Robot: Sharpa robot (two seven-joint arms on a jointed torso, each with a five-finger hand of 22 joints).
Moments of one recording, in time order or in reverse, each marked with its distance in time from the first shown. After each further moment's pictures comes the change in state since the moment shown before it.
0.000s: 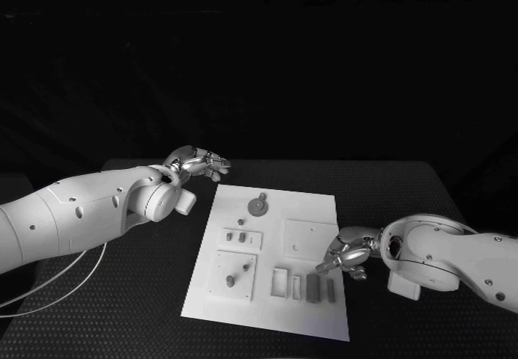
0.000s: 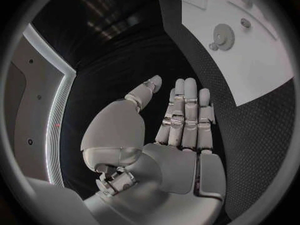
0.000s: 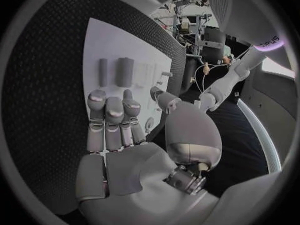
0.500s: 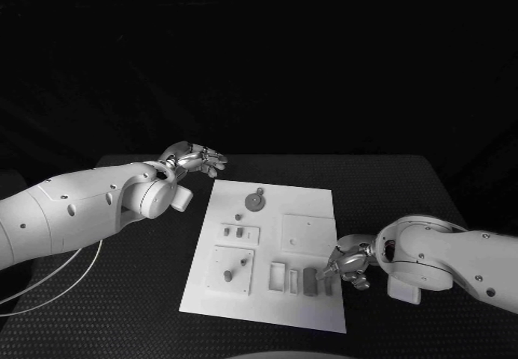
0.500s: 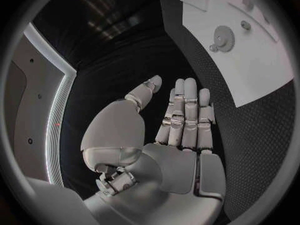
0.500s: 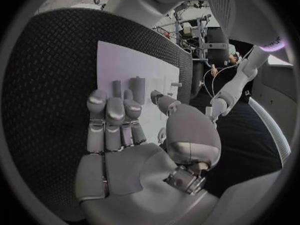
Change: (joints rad) left arm 0.000 -0.004 0.000 0.012 0.000 0.001 -0.001; left_hand 0.000 0.000 0.000 0.000 0.000 0.000 0.000 0.000 0.000 0.000 0.000 0.000 0.001 0.000 0.000 0.000 0.001 0.000 0.000 0.000 0.000 0.001; right arm -0.002 0.012 -0.038 0.001 0.052 0.035 -0.095; right_hand -0.057 0.022 0.021 0.025 0.000 0.009 -0.009 -0.012 -0.002 0.009 -0.009 0.017 0.012 0.033 -0.008 0.011 0.002 -0.012 0.021 -0.024 0.020 0.001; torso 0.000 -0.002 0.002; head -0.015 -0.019
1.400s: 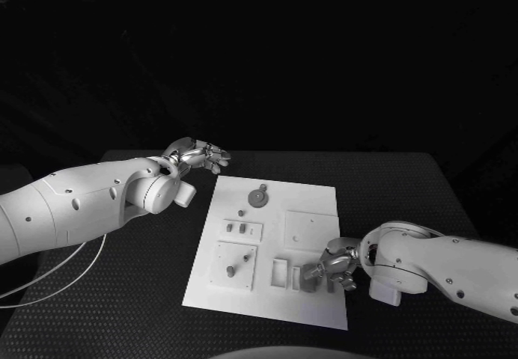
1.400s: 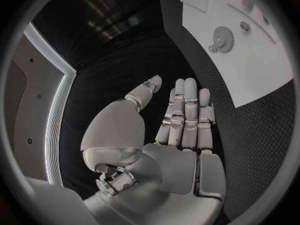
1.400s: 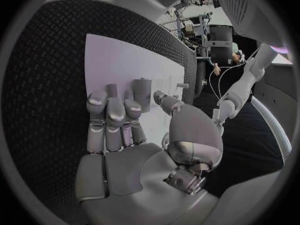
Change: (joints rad) left arm 0.000 -0.002 0.000 0.003 0.000 0.003 -0.004; left_hand 0.000 0.000 -0.003 0.003 0.000 0.000 0.000 0.000 0.000 0.000 0.000 0.000 0.000 0.000 0.000 0.000 0.002 0.000 0.000 0.000 -0.004 0.001; right arm -0.060 0.110 0.001 -0.081 -0.017 -0.065 -0.012; right_hand -0.046 -0.046 0.039 0.008 0.000 0.004 -0.004 -0.009 0.042 0.007 -0.007 0.000 0.003 0.015 -0.004 0.004 -0.004 -0.015 0.014 -0.015 0.010 0.000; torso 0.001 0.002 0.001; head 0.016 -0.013
